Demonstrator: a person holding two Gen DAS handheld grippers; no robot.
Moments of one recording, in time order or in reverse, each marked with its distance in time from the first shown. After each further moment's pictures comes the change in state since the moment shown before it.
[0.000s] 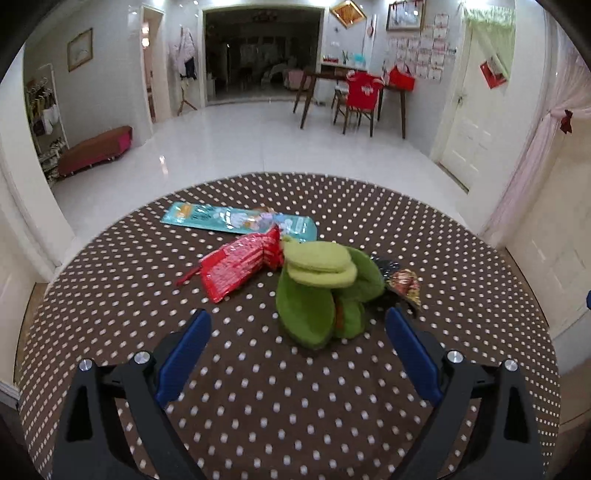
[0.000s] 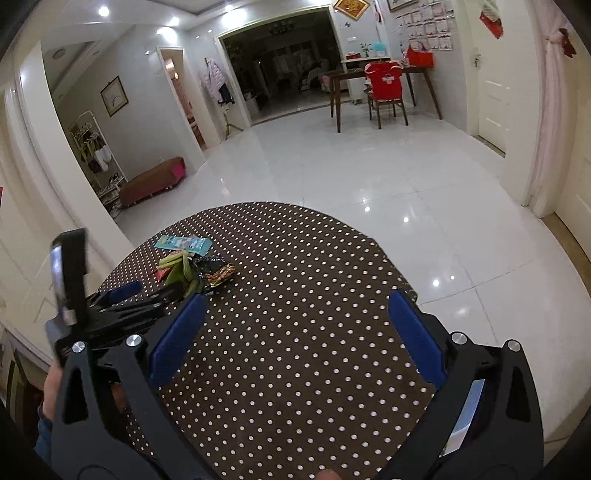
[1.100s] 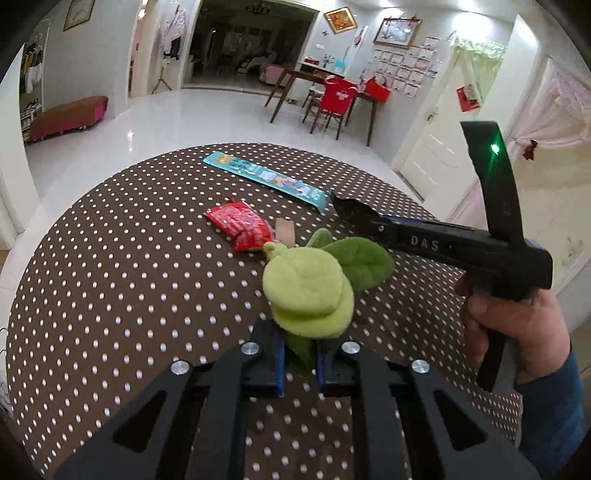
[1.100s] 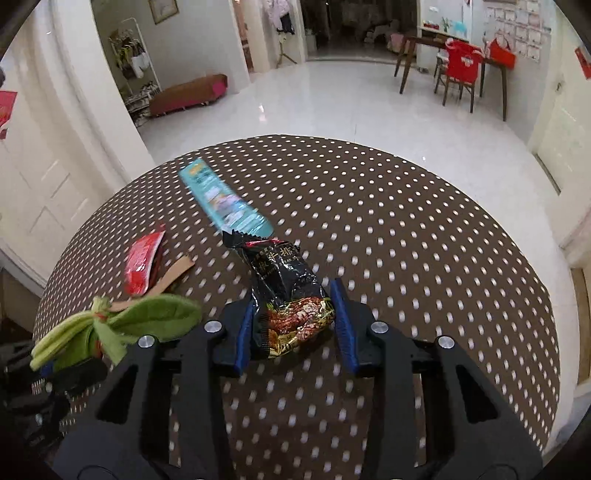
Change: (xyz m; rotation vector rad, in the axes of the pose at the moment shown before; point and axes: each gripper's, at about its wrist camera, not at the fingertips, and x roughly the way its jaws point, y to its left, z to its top) left arm -0.067 0.076 -0.064 -0.082 -0.006 -0.234; right arm 0.146 0.119 -0.011 -0.272 0.238 0.061
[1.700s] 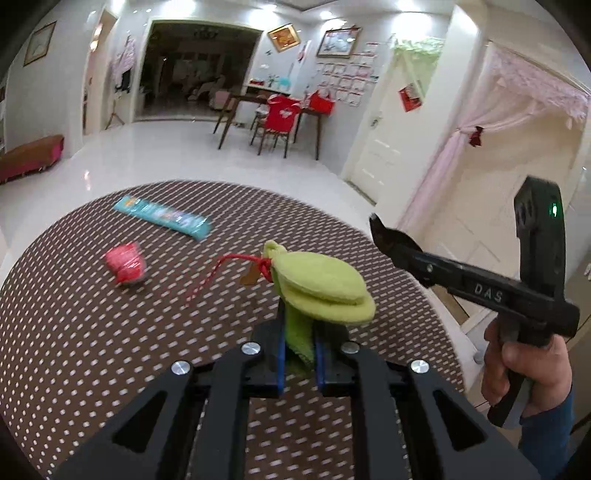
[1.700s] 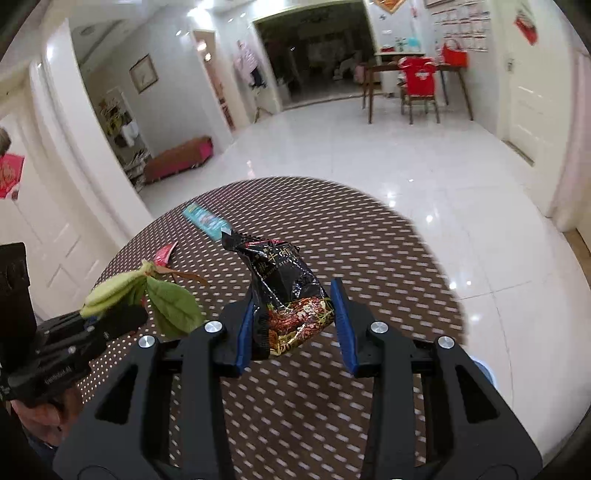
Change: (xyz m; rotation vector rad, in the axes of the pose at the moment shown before) left arm -0.017 -0.107 -0.005 0.141 -0.089 -0.143; right arm -0.154 -0.086 -0.085 0.194 -0.215 0.010
